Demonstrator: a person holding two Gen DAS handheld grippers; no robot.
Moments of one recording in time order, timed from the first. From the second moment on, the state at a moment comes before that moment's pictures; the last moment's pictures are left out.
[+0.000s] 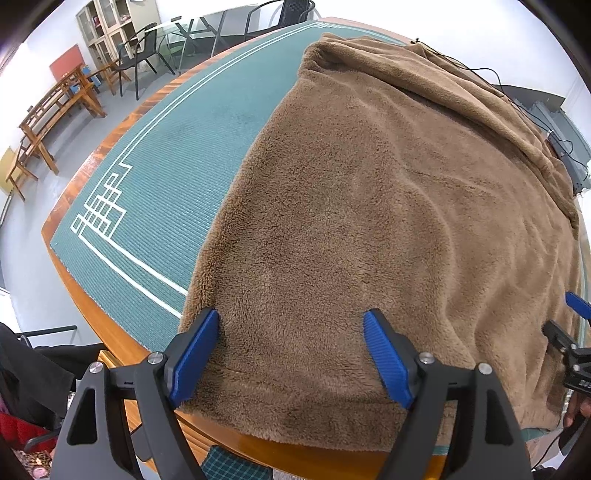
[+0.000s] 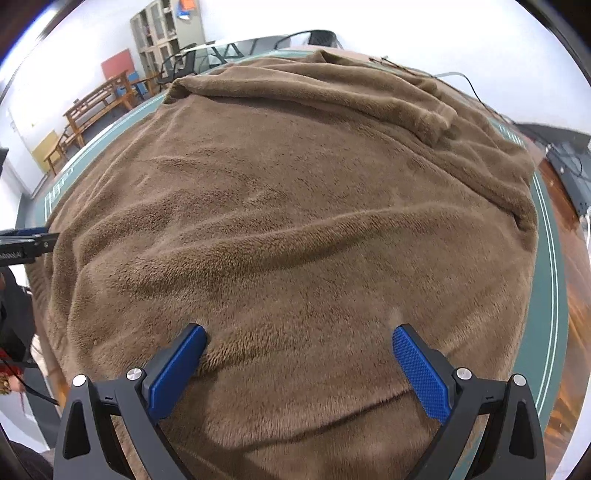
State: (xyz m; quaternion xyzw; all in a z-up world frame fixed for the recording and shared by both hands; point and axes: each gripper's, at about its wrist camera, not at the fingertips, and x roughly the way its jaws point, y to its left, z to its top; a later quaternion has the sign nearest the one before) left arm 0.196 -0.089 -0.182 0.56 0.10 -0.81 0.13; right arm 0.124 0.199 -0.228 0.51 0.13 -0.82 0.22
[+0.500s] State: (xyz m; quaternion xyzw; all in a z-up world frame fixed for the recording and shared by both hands) left arm 0.219 -0.103 -0.158 0.52 0.13 -0.83 0.14; right arm 0.151 0.230 -0.227 0.53 0.13 -0.81 0.22
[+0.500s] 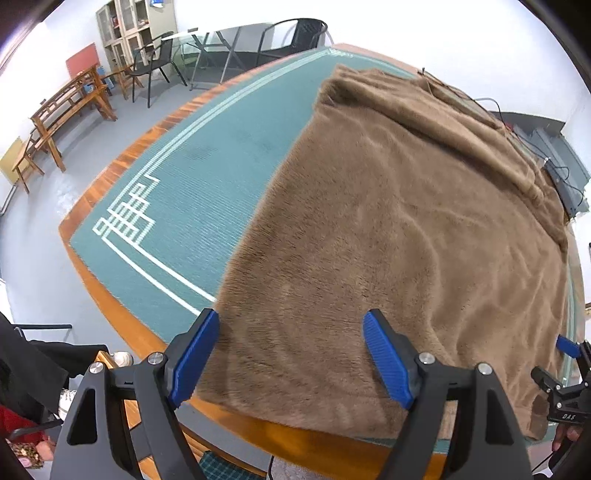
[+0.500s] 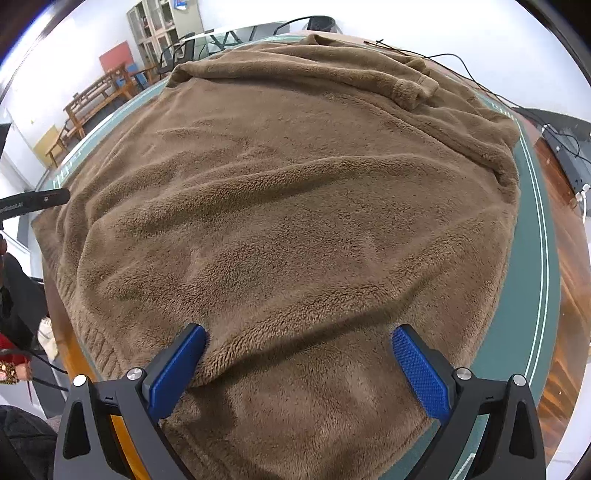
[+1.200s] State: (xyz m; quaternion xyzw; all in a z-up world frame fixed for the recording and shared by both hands) left arm 0.227 -0.146 -0.174 0.53 0.20 -0.82 0.11; right arm 0.196 0.312 -0.186 0.50 0.14 -0.83 0.21
